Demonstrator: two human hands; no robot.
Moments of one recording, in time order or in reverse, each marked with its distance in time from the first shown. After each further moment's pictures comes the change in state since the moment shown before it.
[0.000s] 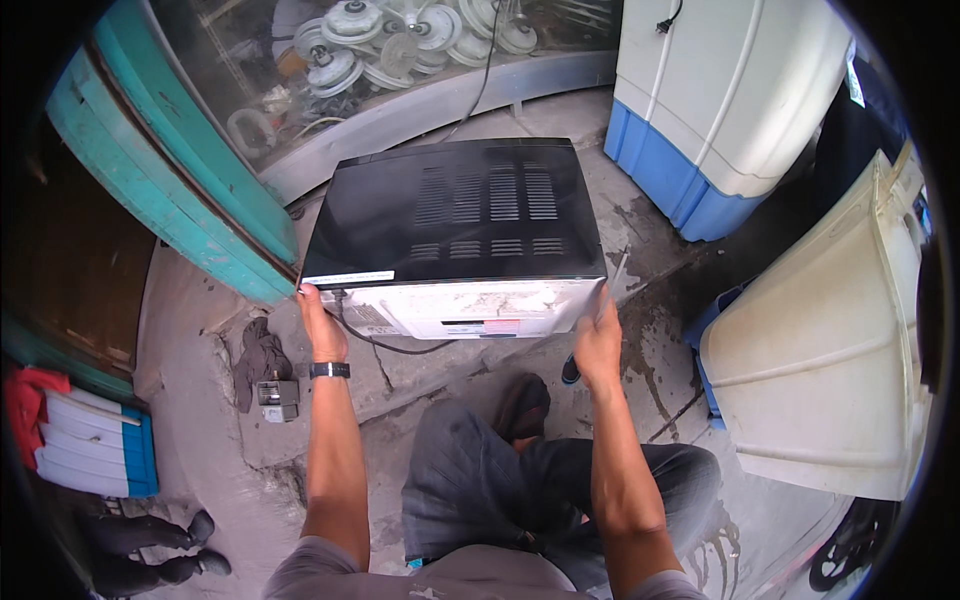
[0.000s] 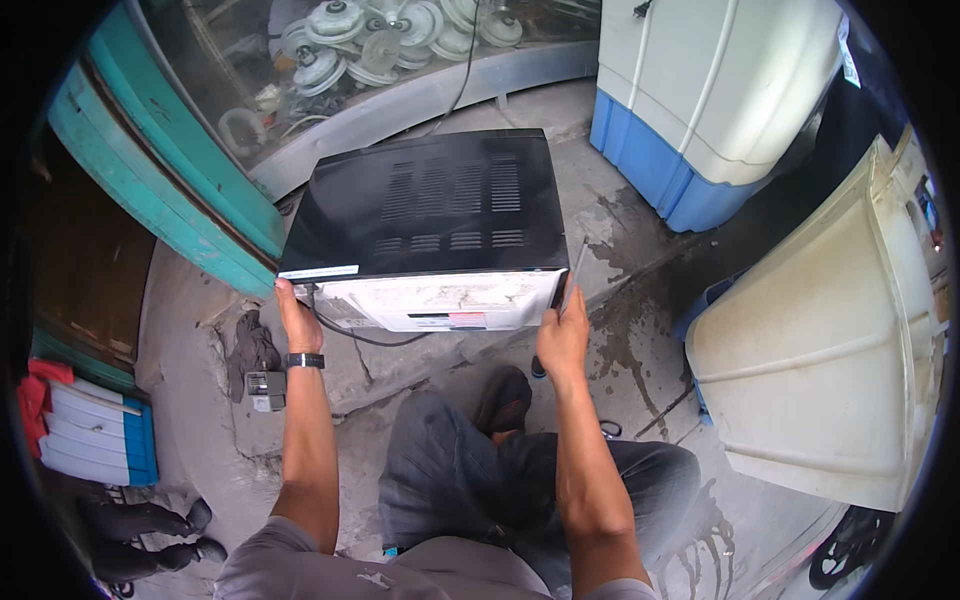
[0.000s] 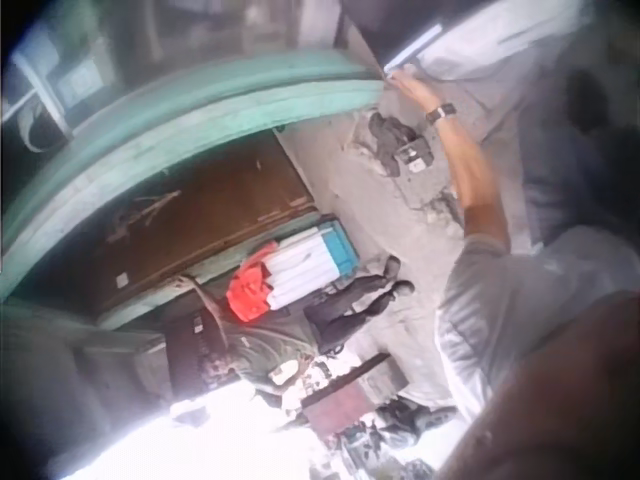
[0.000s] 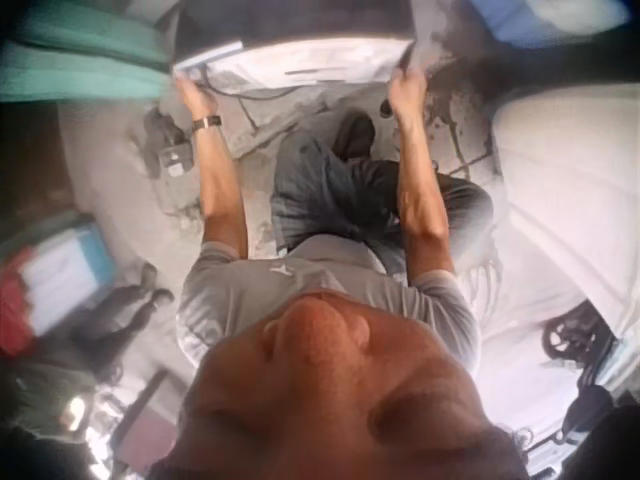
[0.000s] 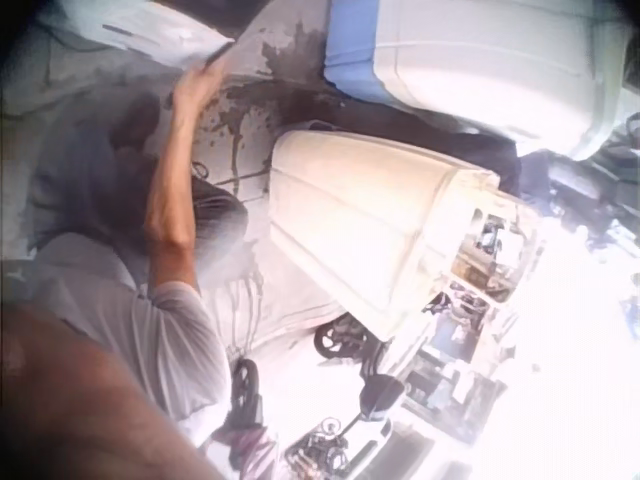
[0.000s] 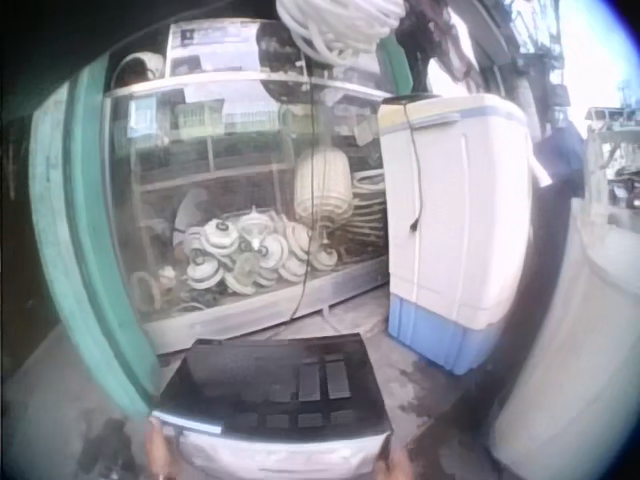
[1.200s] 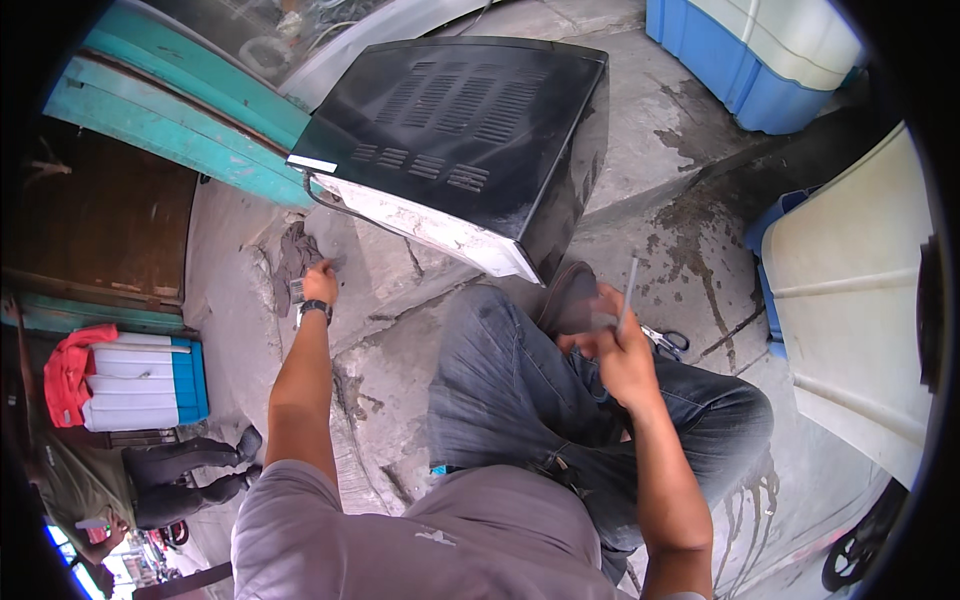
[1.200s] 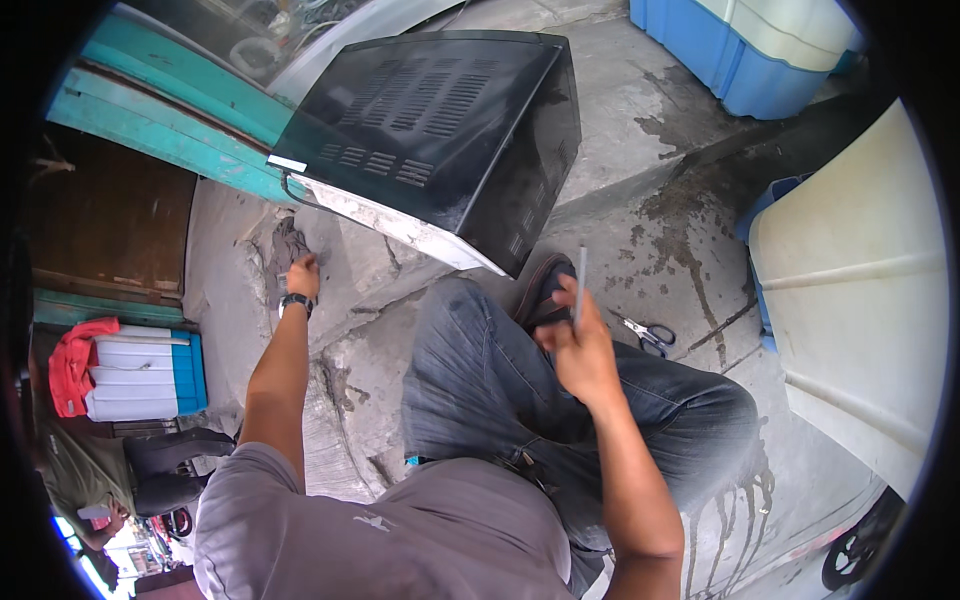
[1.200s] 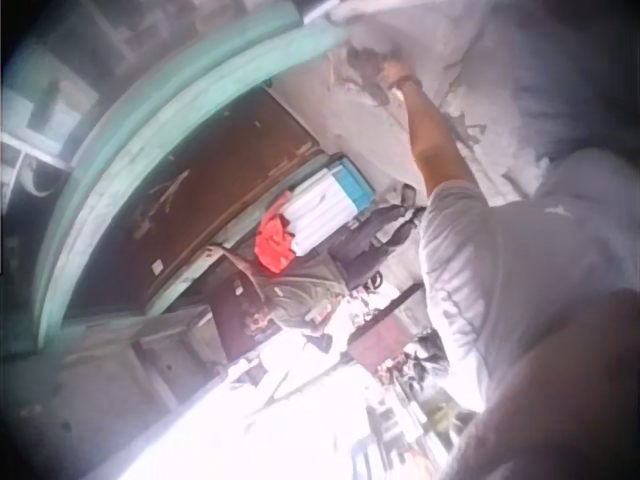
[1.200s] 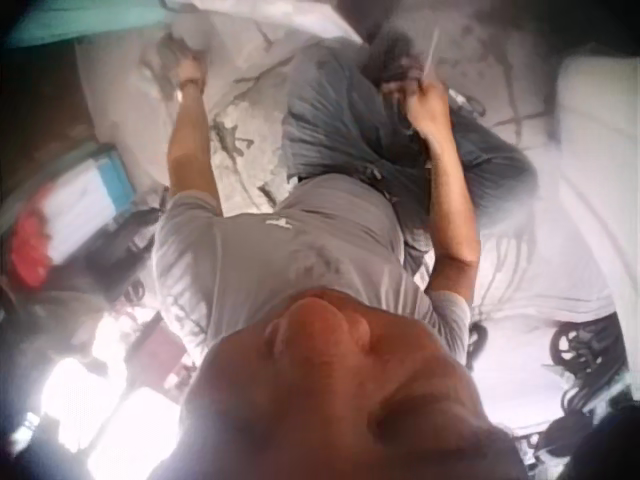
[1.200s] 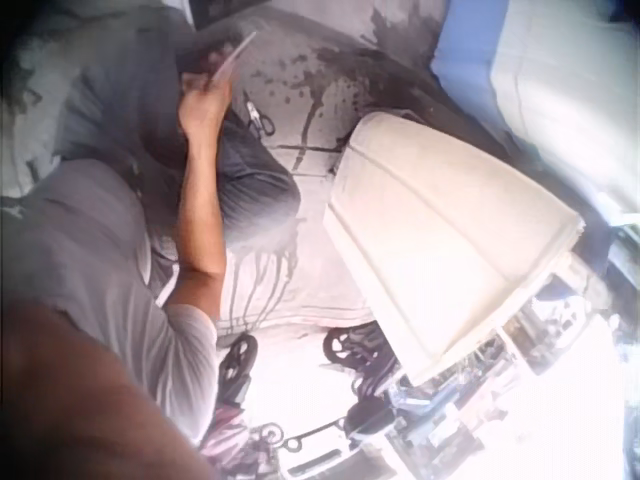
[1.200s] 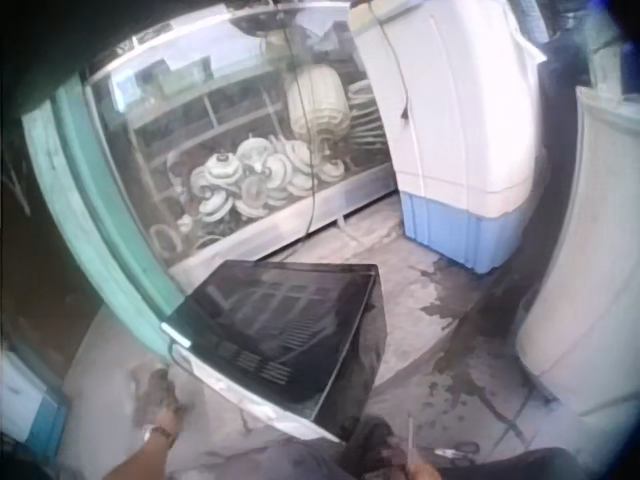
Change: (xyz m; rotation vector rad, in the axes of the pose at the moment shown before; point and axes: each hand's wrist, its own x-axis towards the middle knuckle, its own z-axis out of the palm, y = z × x) left_hand -0.038 -0.064 -0.246 1.655 -0.314 -0.178; right_hand -0.163 0.000 -0.082 0.307 -0.532 0.473
